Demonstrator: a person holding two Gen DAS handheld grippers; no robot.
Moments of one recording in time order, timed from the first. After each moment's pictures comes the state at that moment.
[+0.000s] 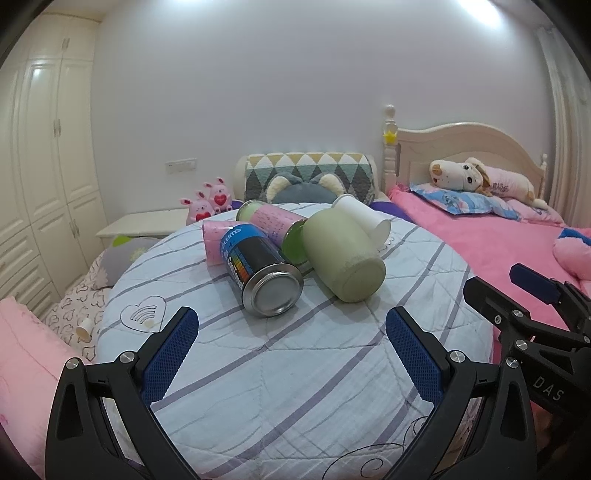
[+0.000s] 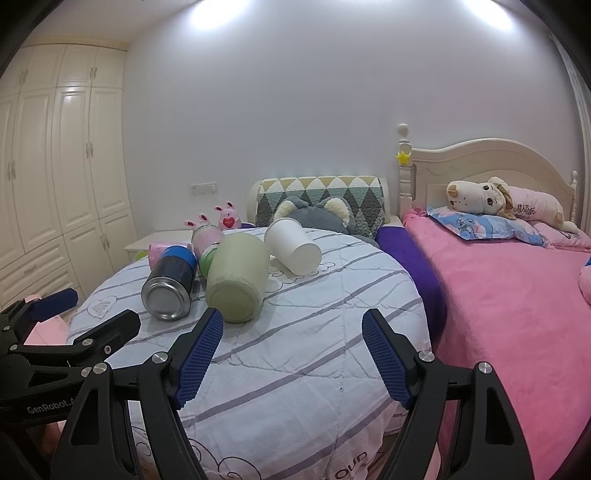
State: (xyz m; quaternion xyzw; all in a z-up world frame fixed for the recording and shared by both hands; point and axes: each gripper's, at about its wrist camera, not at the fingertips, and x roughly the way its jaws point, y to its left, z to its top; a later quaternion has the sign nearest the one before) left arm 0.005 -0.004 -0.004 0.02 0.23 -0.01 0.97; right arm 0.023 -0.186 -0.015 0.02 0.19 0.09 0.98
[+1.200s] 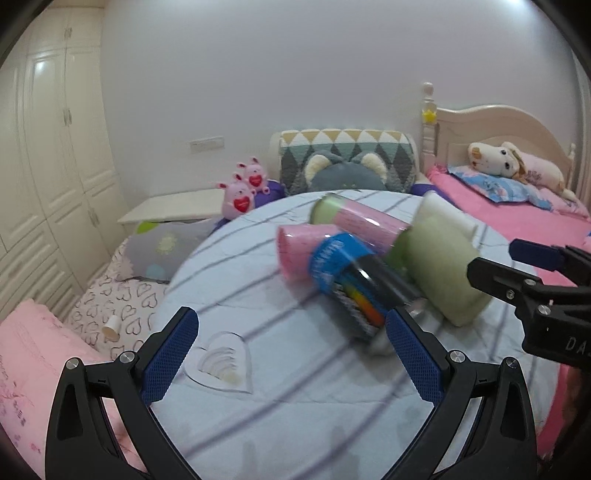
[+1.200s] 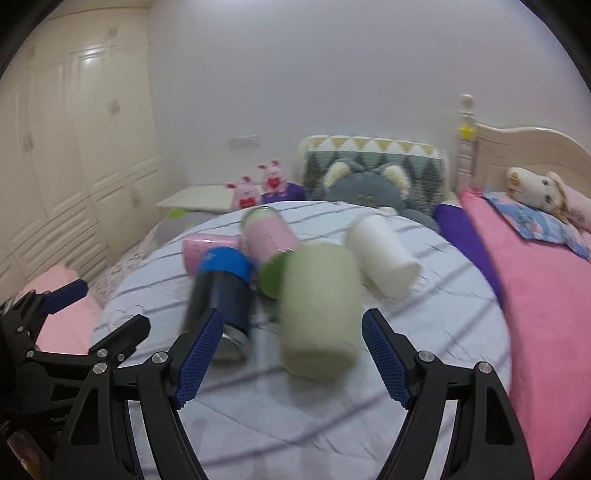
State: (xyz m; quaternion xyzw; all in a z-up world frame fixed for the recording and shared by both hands) left arm 0.081 0.087 0.008 0.04 0.28 0.03 0.96; right arm 0.114 -0.097 0.016 -0.01 0.29 0.18 0.94
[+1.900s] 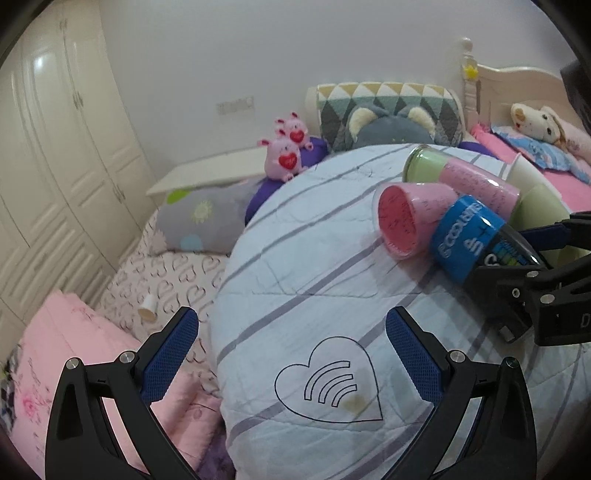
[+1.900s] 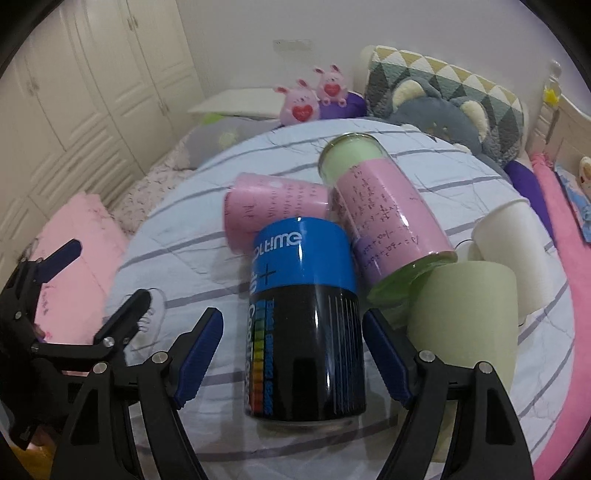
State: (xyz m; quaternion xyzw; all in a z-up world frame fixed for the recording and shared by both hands) left arm 0.131 0.162 -0.019 0.06 0.37 0.09 0.92; right arm 0.193 -0.010 -0.013 -0.07 0.48 0.23 0.84
